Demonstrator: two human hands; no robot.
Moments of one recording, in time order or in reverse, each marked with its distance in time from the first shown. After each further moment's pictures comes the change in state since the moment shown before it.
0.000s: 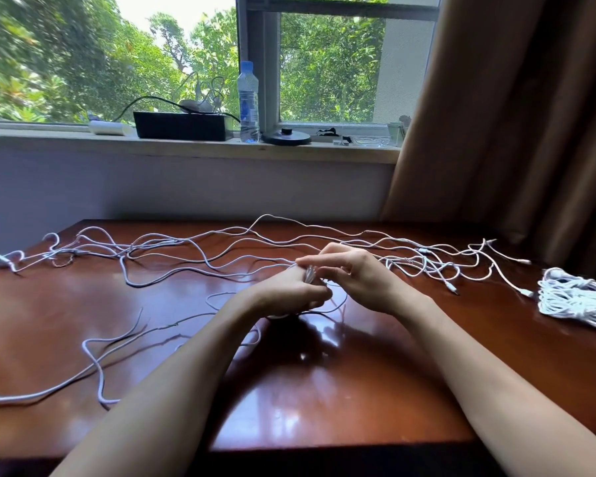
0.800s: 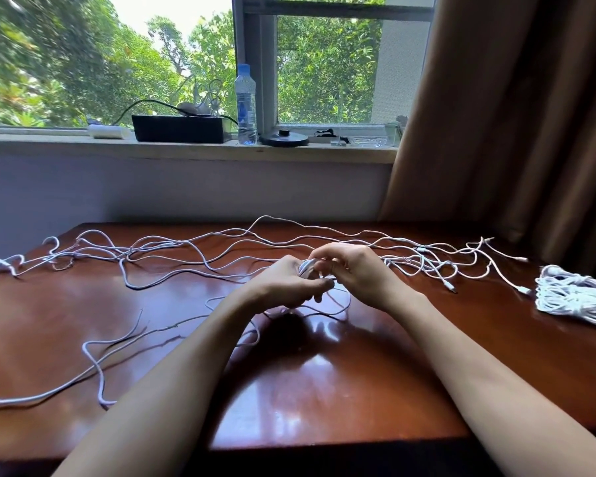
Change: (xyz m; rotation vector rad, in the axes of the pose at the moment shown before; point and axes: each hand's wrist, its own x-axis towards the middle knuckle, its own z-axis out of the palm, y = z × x) left_hand -0.001 0.003 -0.011 0.077 0.098 -0.034; right_hand 0.004 0.008 0.002 -0.122 0.124 0.085
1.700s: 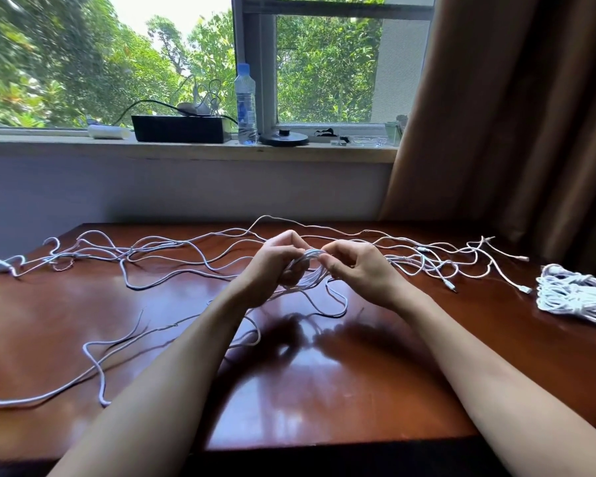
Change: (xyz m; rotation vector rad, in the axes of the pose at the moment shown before) left_hand 0.009 -0.001 -0.014 -0.600 0.157 0.092; right_hand -0.004 0.002 -0.001 0.205 0.045 0.122
